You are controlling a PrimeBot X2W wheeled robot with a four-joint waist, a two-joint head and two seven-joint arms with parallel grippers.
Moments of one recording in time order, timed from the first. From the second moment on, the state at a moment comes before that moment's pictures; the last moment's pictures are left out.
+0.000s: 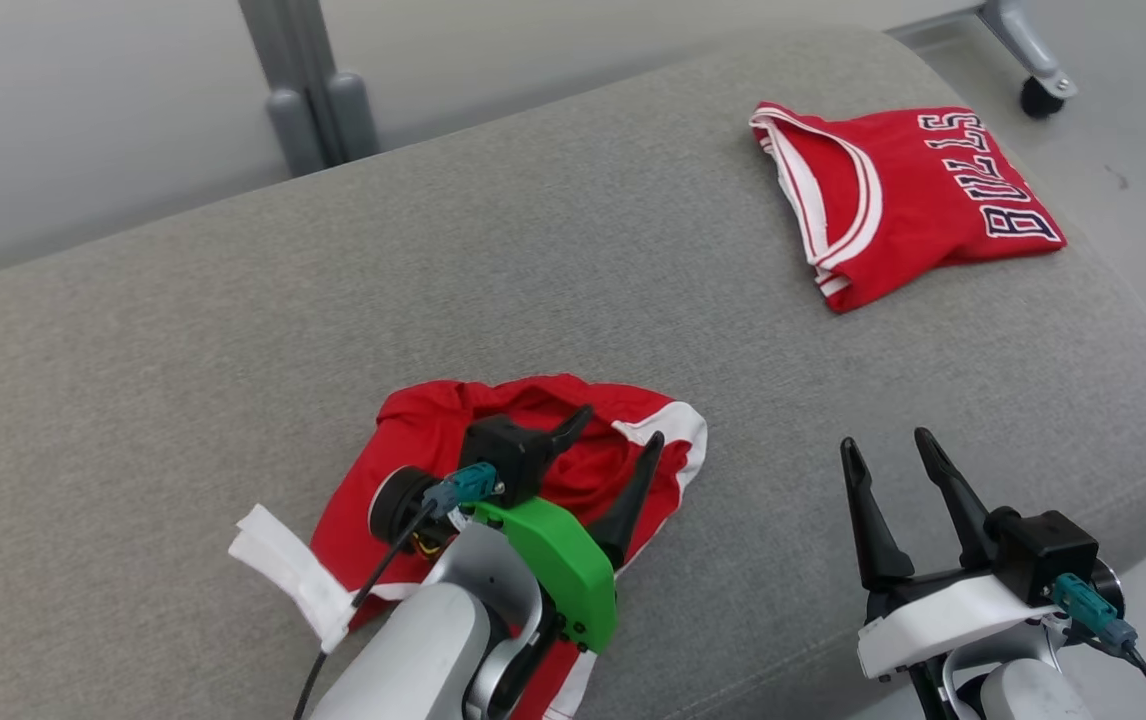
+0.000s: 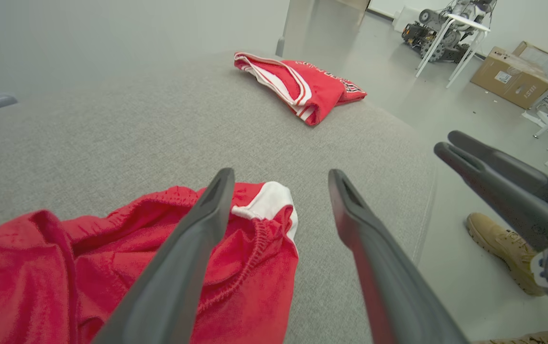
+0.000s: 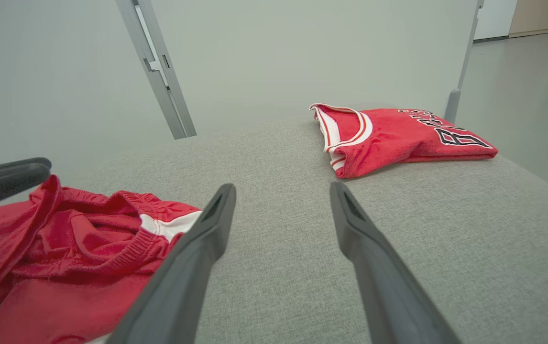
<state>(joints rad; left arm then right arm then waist) -0.35 0.05 -0.64 0.27 -0.46 -0.07 0.06 -0.04 -0.05 0.09 0.19 0.18 0.13 -0.26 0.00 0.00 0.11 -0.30</state>
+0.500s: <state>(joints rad) -0.46 0.05 -0.66 0.48 -0.55 0.09 0.19 -0.03 -0.05 0.08 0.19 0.22 0.13 -0.26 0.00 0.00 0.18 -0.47</state>
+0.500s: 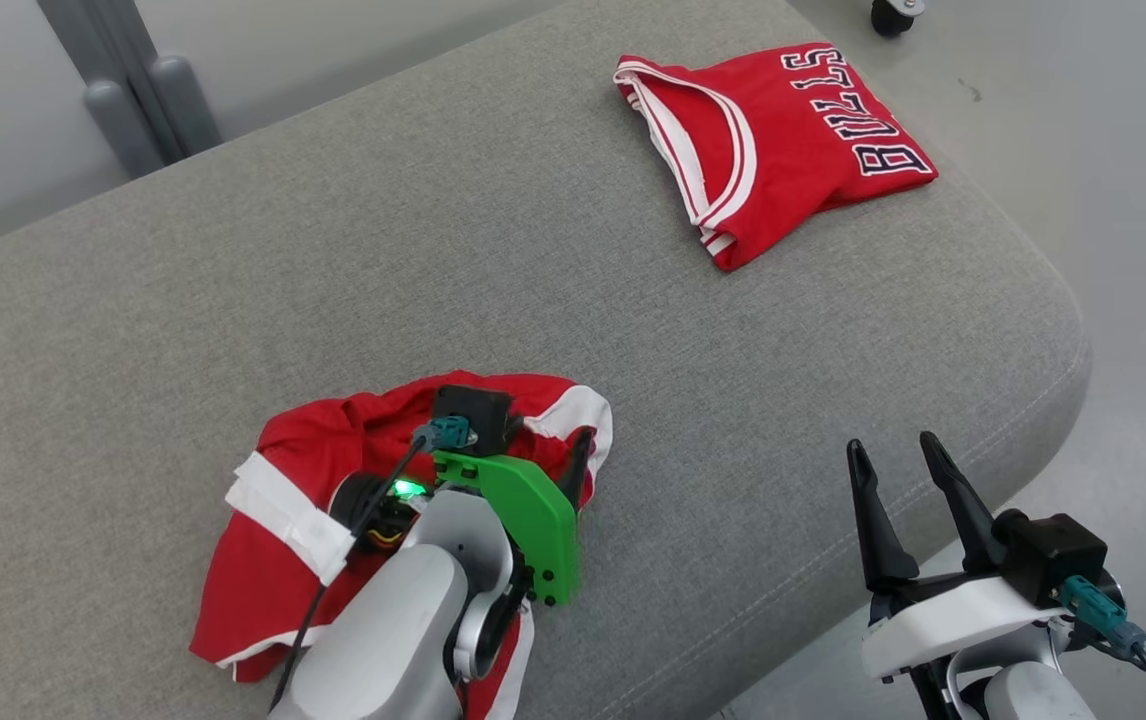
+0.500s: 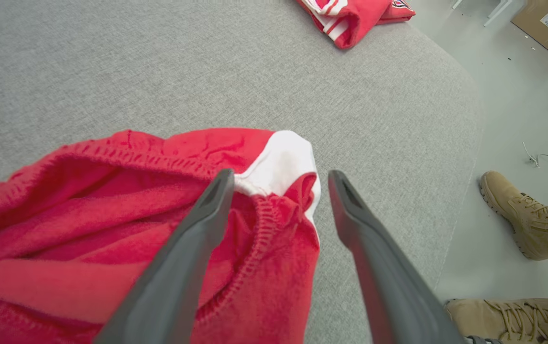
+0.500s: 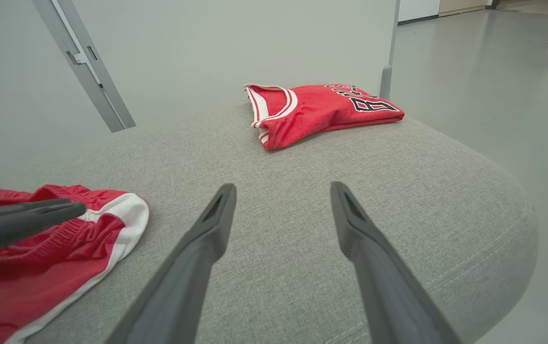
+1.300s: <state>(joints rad) -0.52 0.05 -0.69 0.61 -0.62 0.07 0.13 -0.04 -0.05 0.09 0.19 0.22 0.13 -0.26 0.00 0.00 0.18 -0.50</state>
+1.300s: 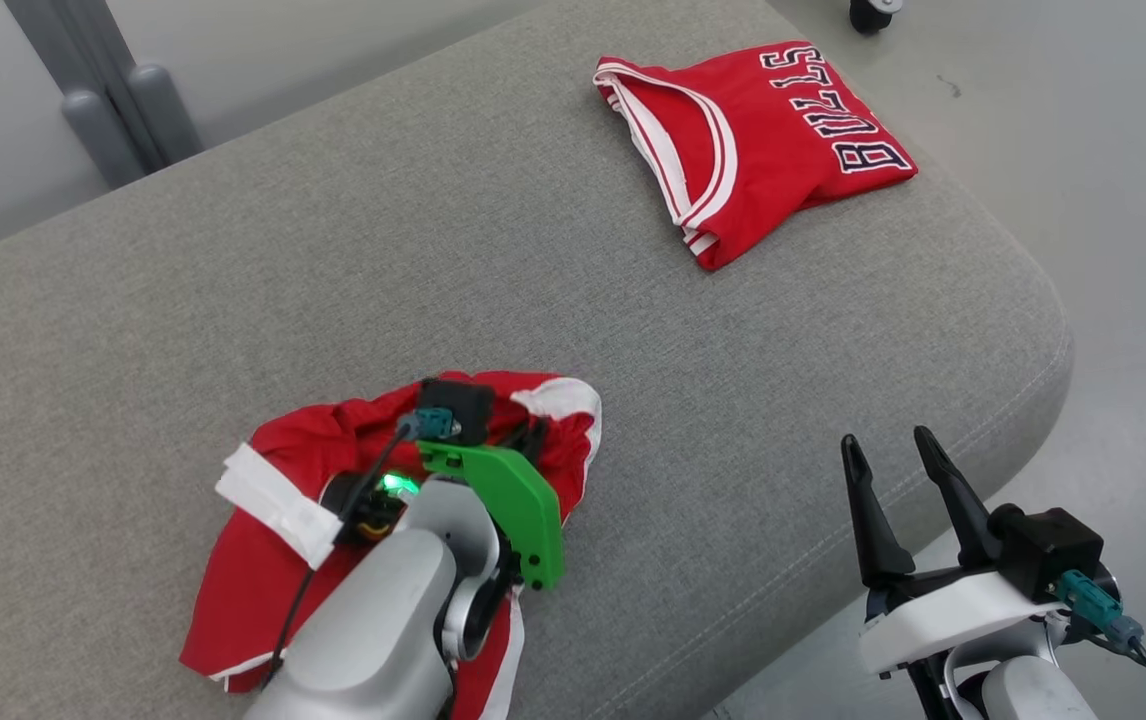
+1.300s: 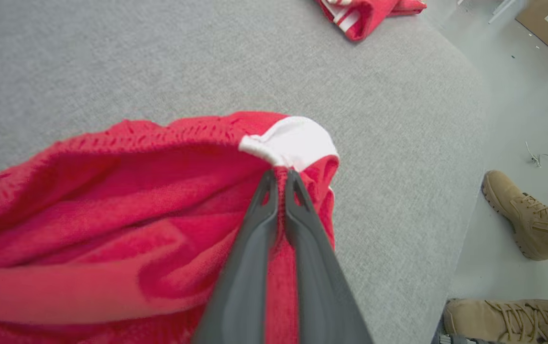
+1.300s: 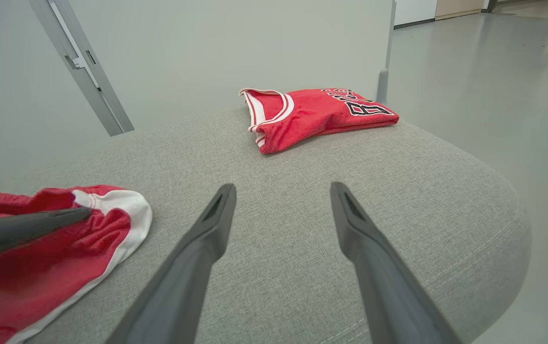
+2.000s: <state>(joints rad) -0.81 0.18 -0.51 0.21 -0.73 -0.04 0.12 -0.02 -0.05 0.06 0.20 0.20 0.13 -0.26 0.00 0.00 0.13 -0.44</state>
